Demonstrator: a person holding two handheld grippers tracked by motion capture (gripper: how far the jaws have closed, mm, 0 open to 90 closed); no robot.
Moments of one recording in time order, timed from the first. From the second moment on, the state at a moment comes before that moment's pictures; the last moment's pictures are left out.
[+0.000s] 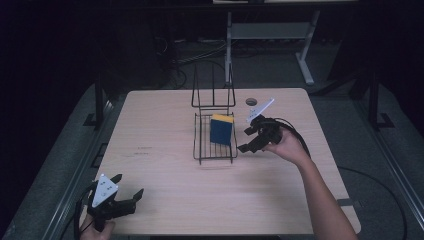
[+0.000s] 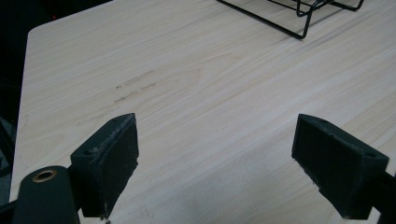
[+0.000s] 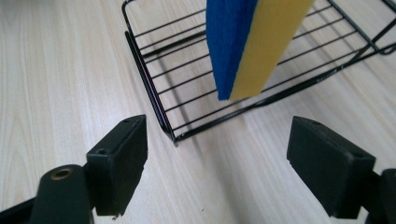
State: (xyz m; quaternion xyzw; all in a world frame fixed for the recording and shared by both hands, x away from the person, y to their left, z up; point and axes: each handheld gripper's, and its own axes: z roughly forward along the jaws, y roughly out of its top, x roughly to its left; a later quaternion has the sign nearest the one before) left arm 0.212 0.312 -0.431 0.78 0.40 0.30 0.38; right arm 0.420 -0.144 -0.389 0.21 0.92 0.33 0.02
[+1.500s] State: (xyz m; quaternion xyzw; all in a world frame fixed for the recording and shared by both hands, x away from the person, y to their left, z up) left arm 0.211 0.313 -0.432 0.78 0.40 0.30 0.38; right arm 0.376 -0.189 -0.405 0.23 0.91 0.34 0.03
